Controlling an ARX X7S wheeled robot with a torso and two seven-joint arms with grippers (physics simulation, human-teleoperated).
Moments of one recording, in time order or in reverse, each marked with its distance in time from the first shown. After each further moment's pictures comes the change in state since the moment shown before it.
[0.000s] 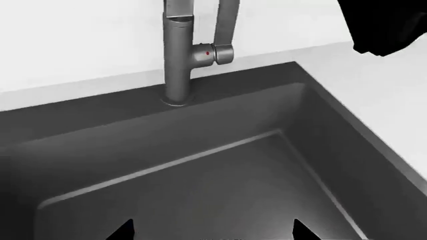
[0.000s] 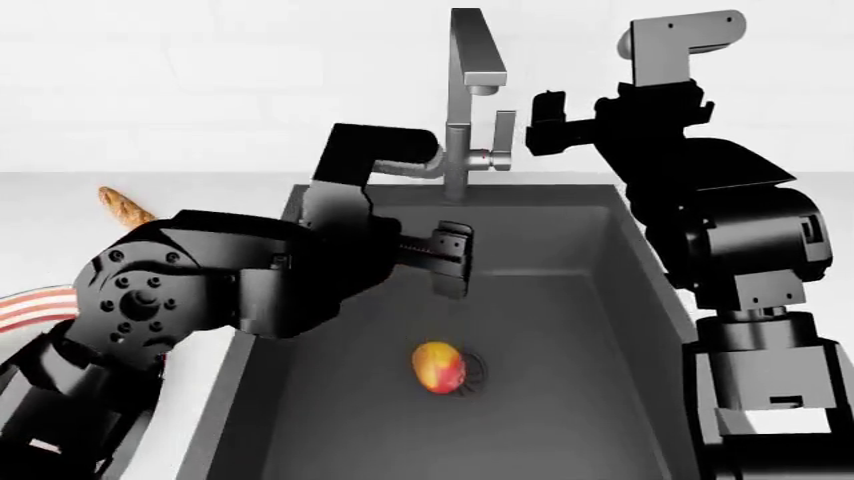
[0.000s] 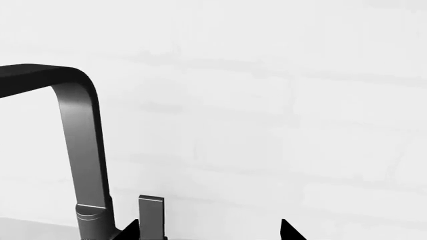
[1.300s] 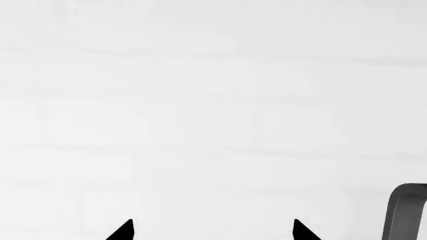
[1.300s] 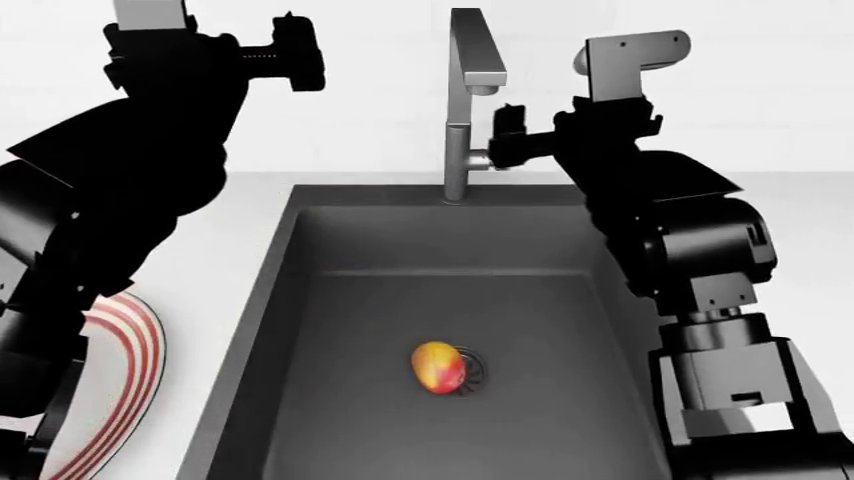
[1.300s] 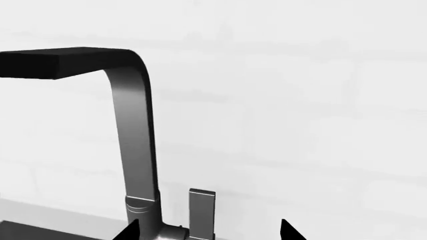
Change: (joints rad) left arm -0.125 -0.111 -0.020 -0.199 0.665 0.508 0.283; right arm -0.010 -0.066 -0.031 0.082 0.028 -0.082 -0.020
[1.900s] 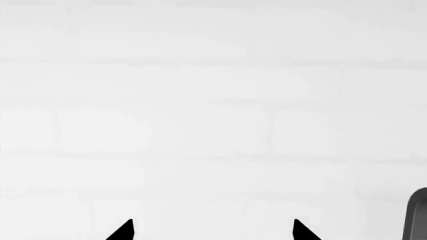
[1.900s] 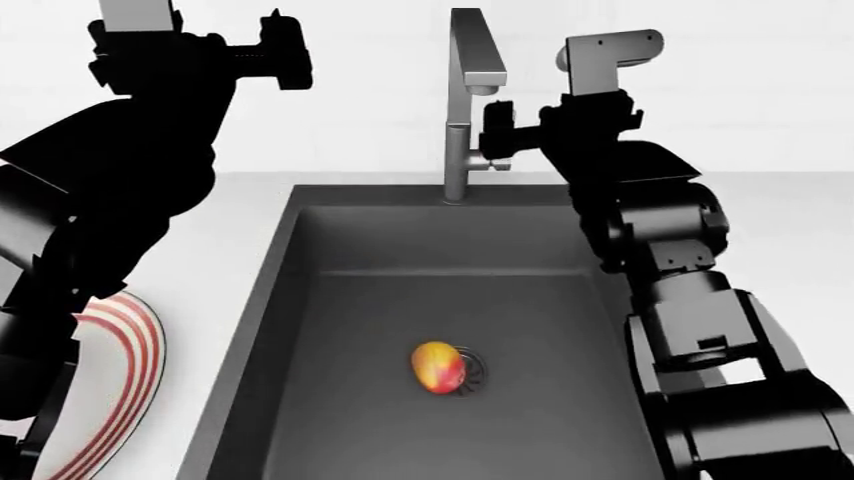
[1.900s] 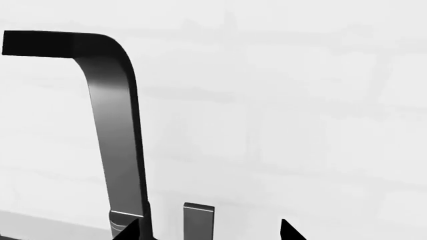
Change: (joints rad) left arm 0.006 -0.020 0.007 -0.014 0.037 0.035 0.027; right arm 0.144 -0.079 -0.041 0.437 -0.055 -0.261 -0.059
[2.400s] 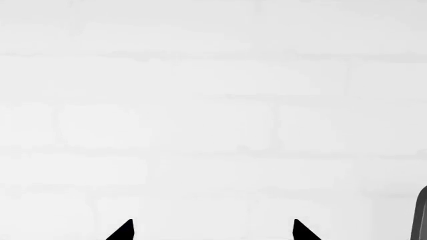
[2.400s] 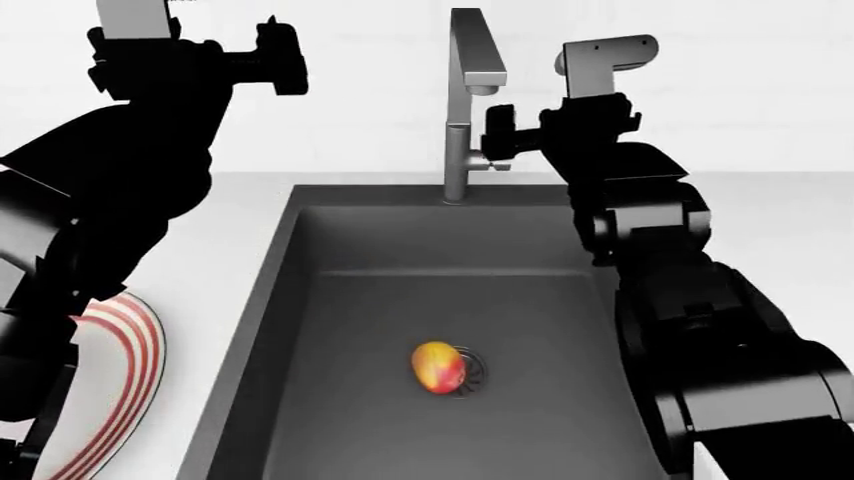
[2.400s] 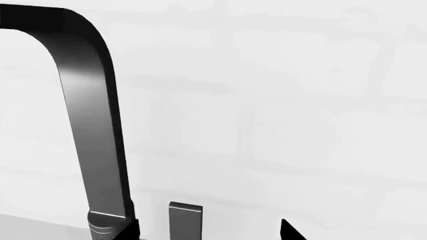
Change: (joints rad) left arm 0.010 -0.004 0.001 -0.027 0.009 0.018 0.025; right arm 0.115 -0.054 0.025 0.361 -0.071 -0.212 -0.050
